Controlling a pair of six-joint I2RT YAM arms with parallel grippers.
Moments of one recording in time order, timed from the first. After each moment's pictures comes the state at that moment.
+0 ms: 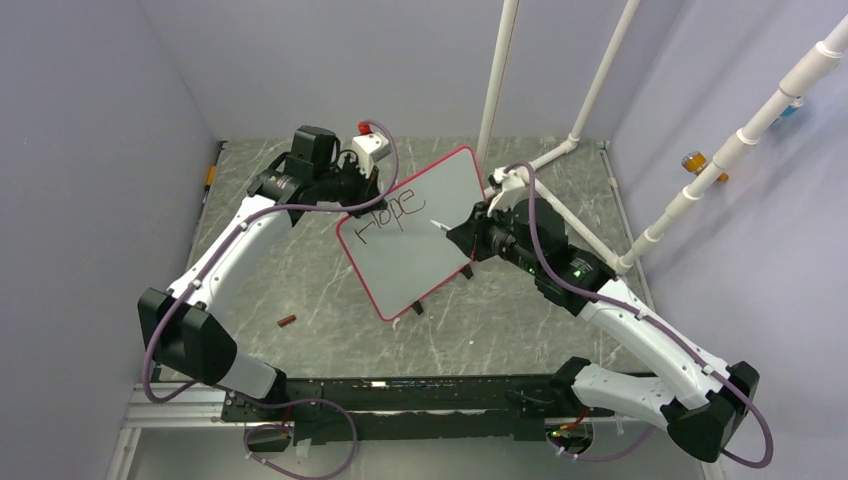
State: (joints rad) left arm -0.40 1.49 1.45 -0.62 0.52 0.23; right arm 0.70 1.00 1.00 -0.31 -0.04 0.40
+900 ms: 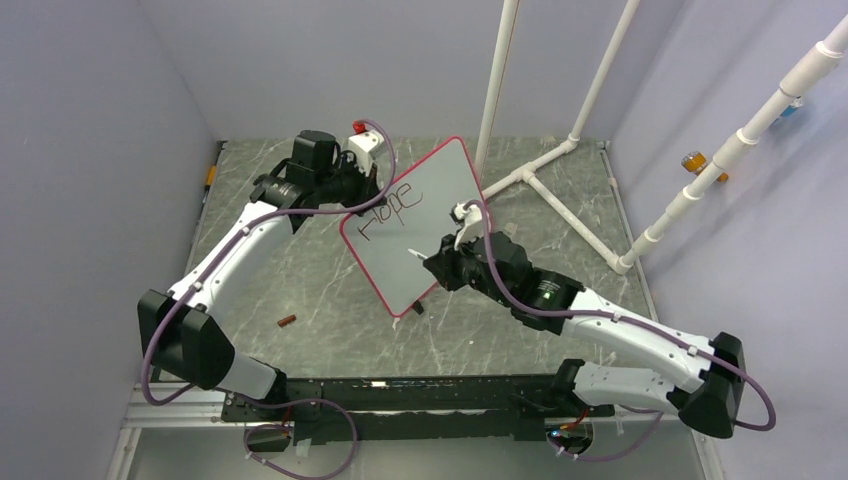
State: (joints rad) left arm -0.40 1.45 1.36 -0.49 0.43 0.13; right arm 0.99 1.02 0.87 -0.21 0.22 0.39
